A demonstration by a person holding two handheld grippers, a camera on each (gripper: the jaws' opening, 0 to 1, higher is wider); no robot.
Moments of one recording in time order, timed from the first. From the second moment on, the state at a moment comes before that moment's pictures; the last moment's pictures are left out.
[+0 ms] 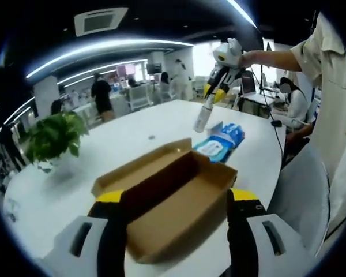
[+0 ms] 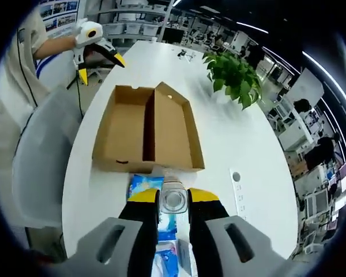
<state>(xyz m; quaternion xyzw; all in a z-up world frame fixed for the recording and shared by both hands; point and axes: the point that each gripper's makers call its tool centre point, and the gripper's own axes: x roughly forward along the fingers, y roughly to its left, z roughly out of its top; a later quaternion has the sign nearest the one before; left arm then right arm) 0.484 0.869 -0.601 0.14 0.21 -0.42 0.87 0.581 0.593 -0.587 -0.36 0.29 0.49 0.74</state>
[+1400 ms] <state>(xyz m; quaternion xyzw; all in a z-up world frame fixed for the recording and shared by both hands) 0.476 0.903 -0.628 0.12 0.25 -0.36 0.89 0.641 0.561 -0.682 -0.40 0.38 0.49 0.67</state>
